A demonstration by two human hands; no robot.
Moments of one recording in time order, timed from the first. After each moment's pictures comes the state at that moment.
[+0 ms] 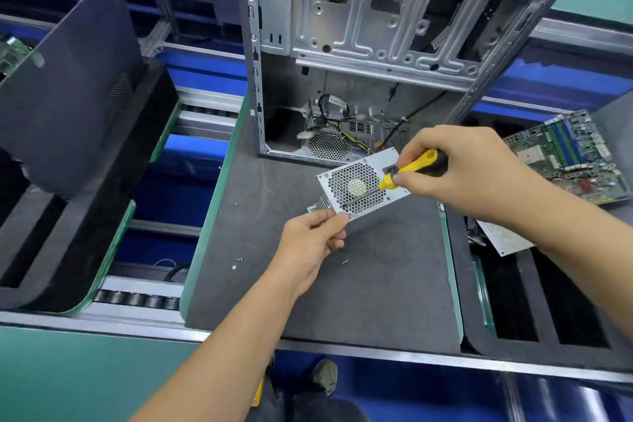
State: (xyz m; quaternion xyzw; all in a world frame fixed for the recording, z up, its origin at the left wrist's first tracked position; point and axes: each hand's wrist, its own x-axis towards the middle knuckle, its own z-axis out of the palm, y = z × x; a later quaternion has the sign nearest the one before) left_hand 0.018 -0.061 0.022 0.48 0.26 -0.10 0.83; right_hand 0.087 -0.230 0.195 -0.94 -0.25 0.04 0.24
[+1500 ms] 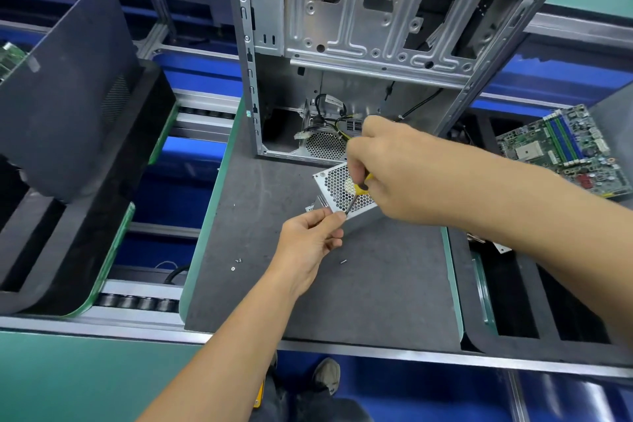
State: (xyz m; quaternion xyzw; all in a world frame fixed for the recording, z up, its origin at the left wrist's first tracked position) left_hand 0.020 -0.061 0.019 0.47 0.27 -0.09 0.84; right_hand 0.070 -0.169 0.219 -0.93 -0.35 0.13 -0.03
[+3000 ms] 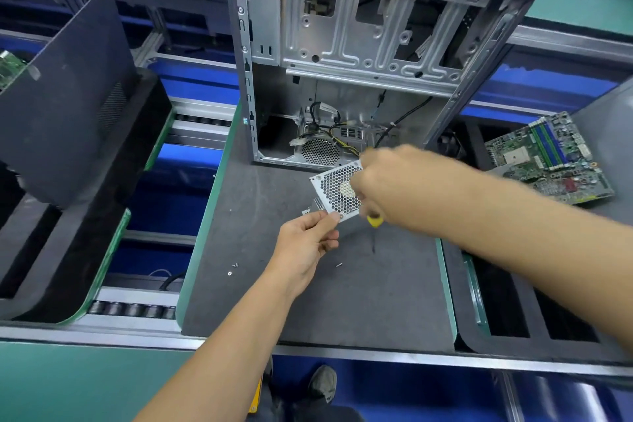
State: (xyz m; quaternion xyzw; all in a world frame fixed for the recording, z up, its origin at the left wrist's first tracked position) left_hand 0.019 -0.061 0.021 0.45 0.24 -0.09 0.86; right_hand 0.067 -0.174 0.209 -0.88 -0.42 0.11 -0.20
